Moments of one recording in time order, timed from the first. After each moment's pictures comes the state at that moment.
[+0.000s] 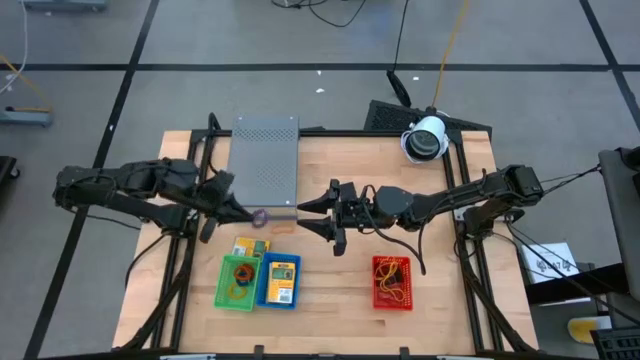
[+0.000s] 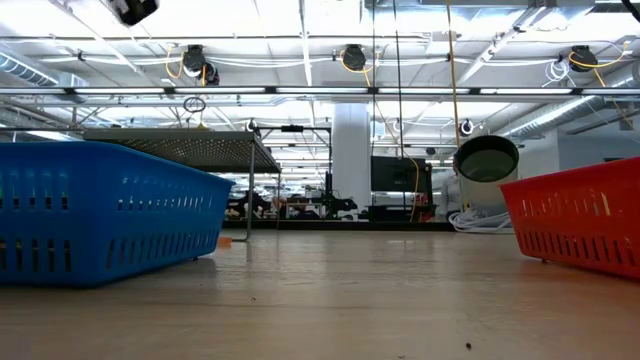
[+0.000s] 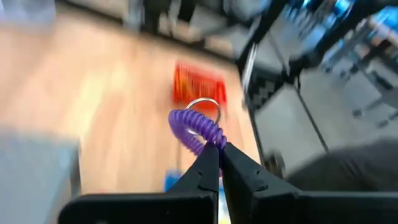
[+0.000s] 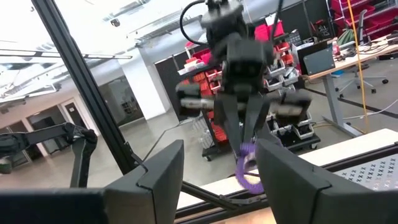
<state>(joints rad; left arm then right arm) -0.08 0.78 0.95 -0.58 0.19 -0.38 0.18 1.59 1.17 0.61 0.13 0.38</state>
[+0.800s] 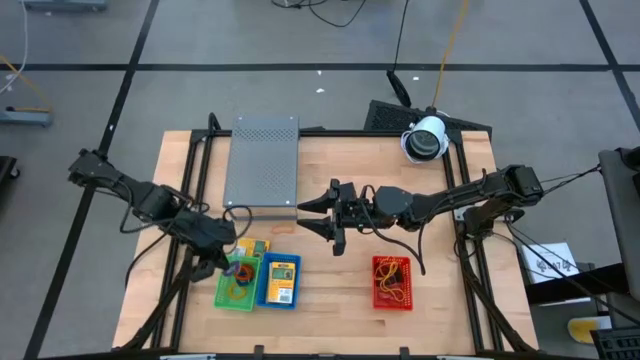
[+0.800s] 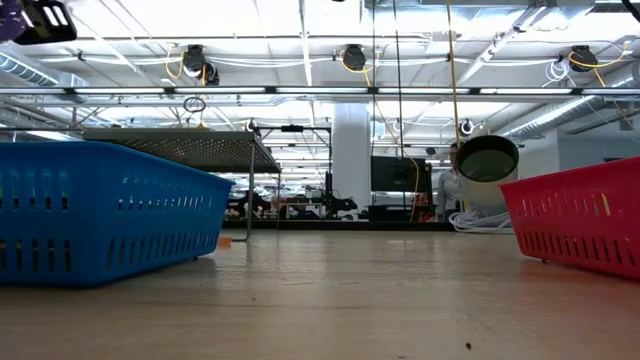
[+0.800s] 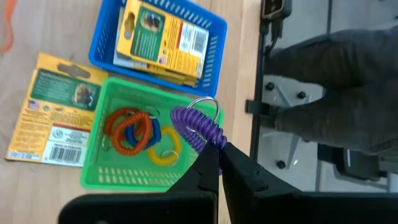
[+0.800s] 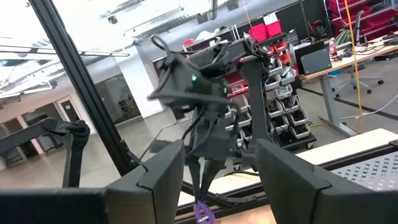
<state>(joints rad) -0.47 0.95 0.95 -0.91 0.24 -0.74 0.18 1.59 1.17 0.60 0.13 0.37</state>
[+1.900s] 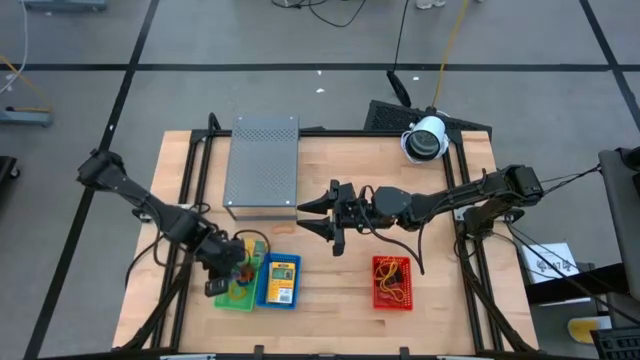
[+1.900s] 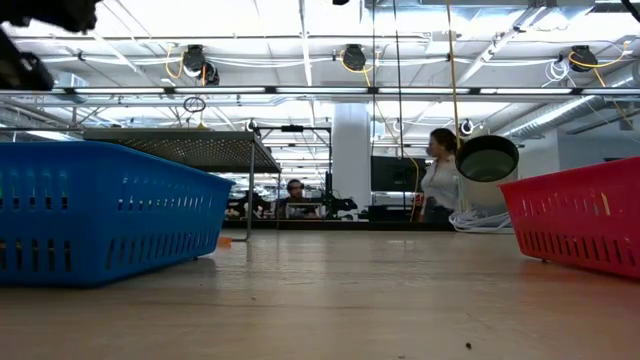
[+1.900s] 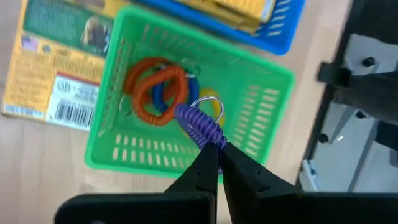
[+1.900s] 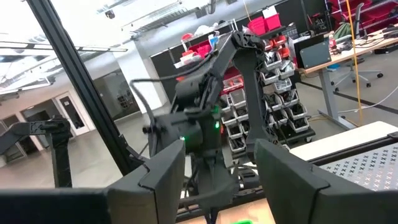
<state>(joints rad) -0.56 1.16 0.86 -0.90 0.21 -0.82 0.18 1.59 1.17 0.57 0.13 0.38</state>
